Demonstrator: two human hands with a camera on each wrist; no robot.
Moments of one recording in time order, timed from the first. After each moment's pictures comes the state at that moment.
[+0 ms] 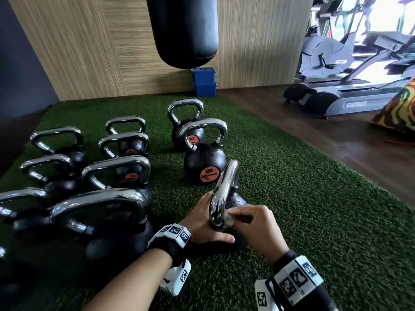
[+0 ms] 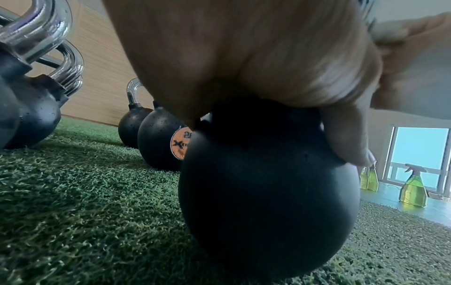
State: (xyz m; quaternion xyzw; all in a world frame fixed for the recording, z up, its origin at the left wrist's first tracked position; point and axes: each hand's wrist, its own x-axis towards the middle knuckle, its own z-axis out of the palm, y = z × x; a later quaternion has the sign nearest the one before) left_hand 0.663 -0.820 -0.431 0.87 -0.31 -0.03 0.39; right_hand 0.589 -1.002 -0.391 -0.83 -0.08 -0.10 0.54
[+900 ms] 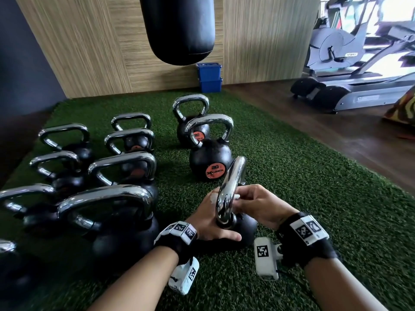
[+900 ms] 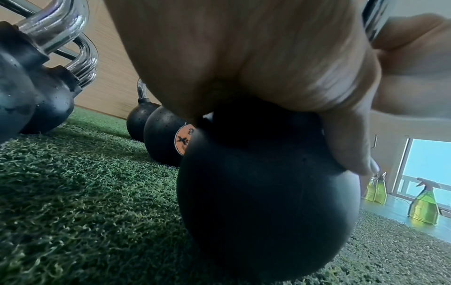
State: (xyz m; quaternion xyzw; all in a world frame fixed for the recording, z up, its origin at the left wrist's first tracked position) left_hand 0.673 -0.819 -0.445 0.86 -0.32 -0.03 0.40; right_hand 0.648 -1.011 -0.386 -0.60 -0.20 0.20 0.75
